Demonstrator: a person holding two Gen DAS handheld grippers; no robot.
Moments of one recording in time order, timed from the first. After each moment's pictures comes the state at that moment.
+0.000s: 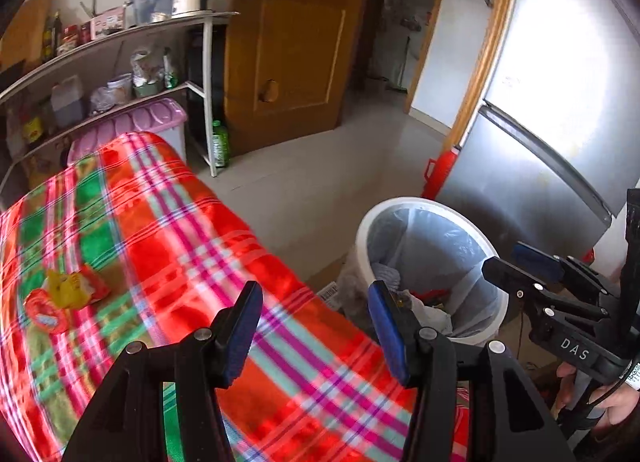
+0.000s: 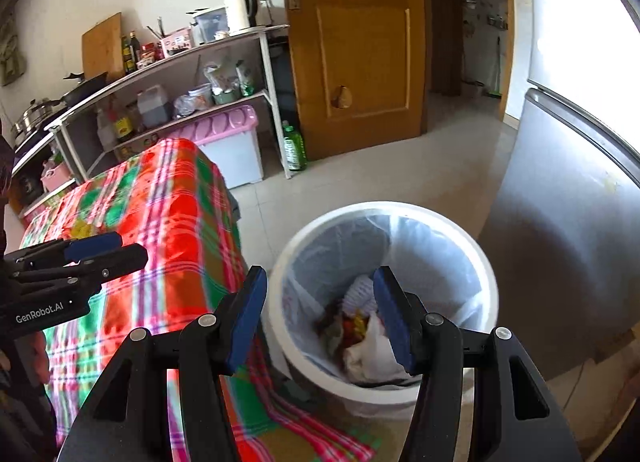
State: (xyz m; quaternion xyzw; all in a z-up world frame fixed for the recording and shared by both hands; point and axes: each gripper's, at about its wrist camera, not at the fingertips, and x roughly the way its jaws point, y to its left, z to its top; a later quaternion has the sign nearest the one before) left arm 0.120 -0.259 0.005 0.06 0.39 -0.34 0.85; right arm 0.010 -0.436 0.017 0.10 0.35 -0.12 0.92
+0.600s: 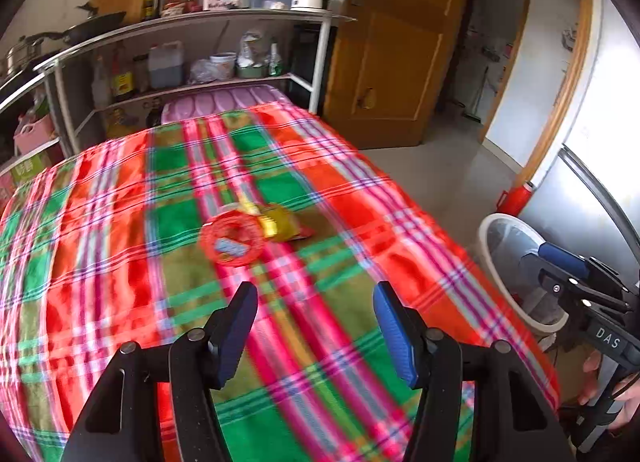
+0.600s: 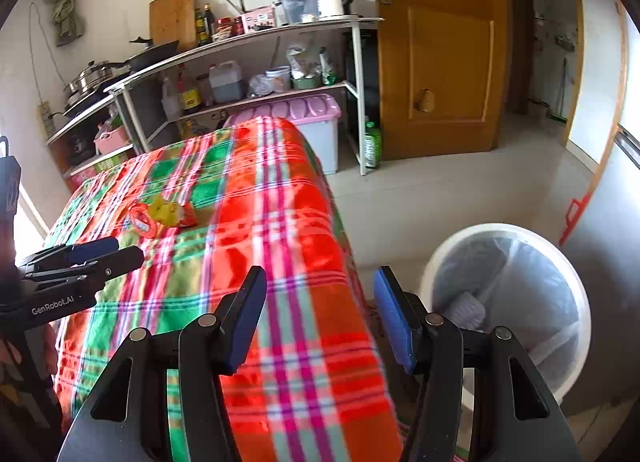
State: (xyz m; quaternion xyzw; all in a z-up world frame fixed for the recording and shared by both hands) left arm 0.144 -0.102 -0.007 0.01 0.40 -0.21 0.89; right arm 0.069 -0.329 0.012 0.07 0.37 -0.02 0.93
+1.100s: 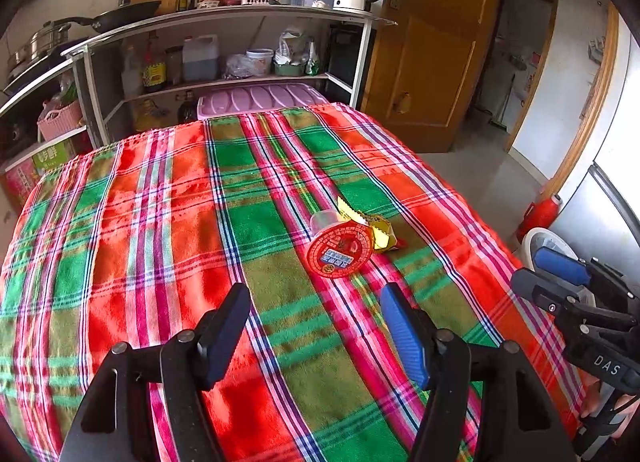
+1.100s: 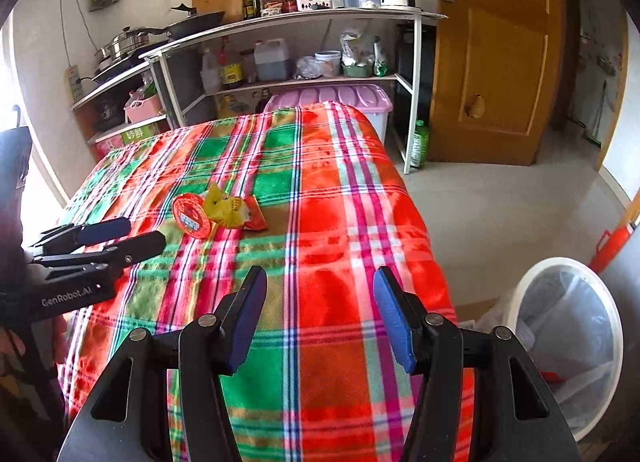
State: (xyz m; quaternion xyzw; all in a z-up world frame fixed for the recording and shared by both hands) left arm 0.176 -0.057 -0.015 0.01 0.40 -0.17 0.90; right arm 0.119 -0.257 0.003 0.03 0.38 0.05 0.92
